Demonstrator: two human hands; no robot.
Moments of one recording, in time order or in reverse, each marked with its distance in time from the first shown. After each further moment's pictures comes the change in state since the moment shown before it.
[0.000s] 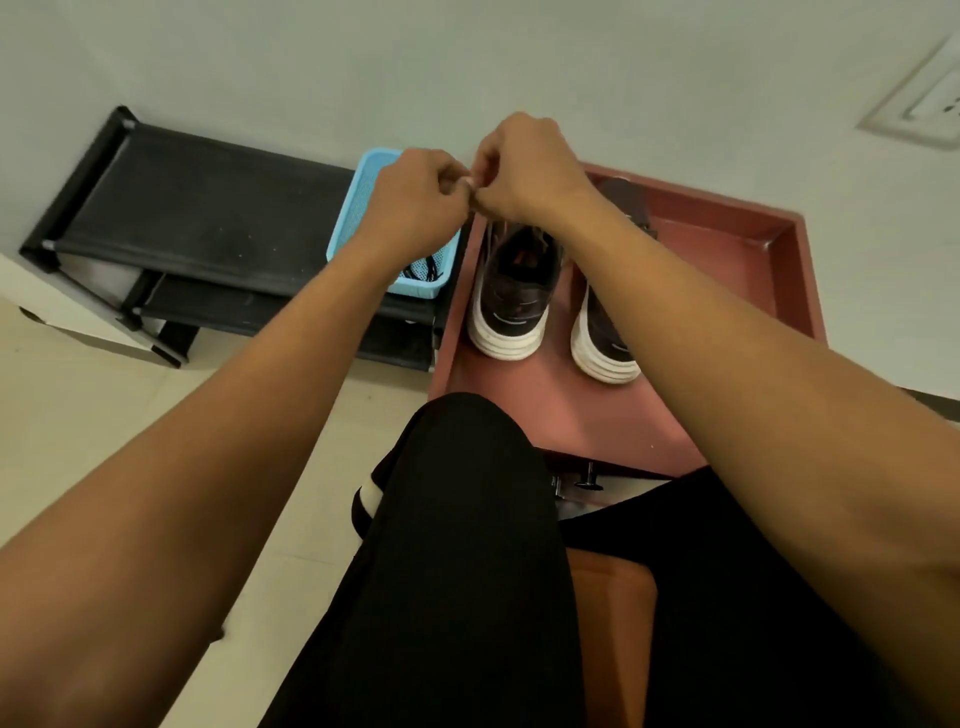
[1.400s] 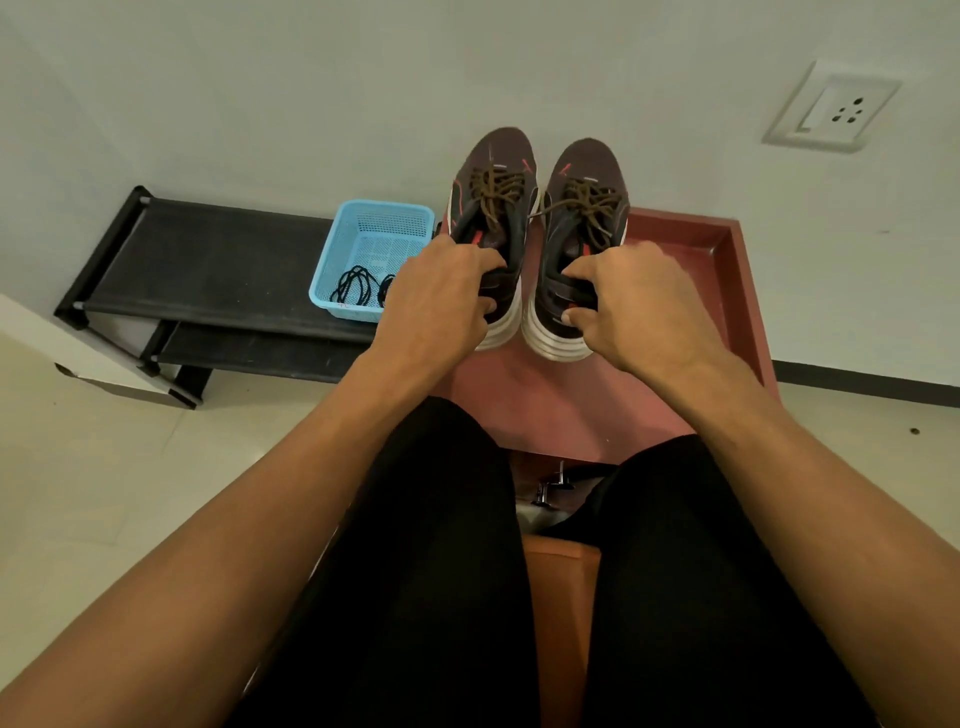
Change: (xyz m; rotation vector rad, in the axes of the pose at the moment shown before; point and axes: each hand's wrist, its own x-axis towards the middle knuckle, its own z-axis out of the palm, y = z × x) left_hand -0.096 0.074 0.035 0.479 0.039 0.326; right_hand -0.180 0.072 -0.071 -0.310 0.080 0.088
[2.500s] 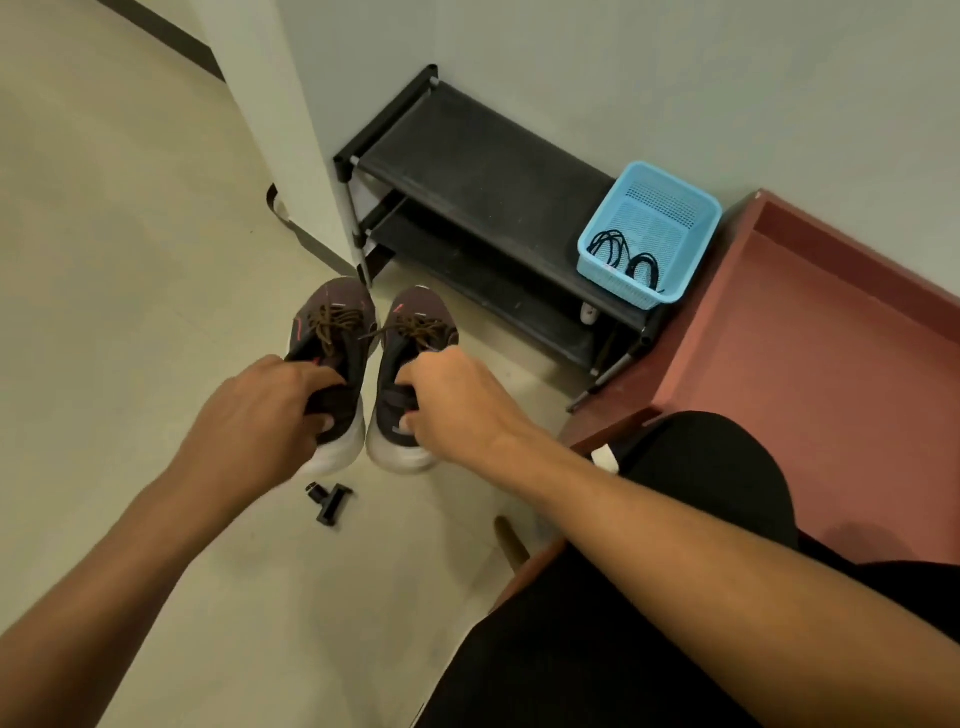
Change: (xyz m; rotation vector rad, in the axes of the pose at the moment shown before) left_hand -0.307 -0.267 -0.100 0.176 -0.196 -0.636; right_hand -0.065 -0.376 0.130 0.303 -0.555 -0.602
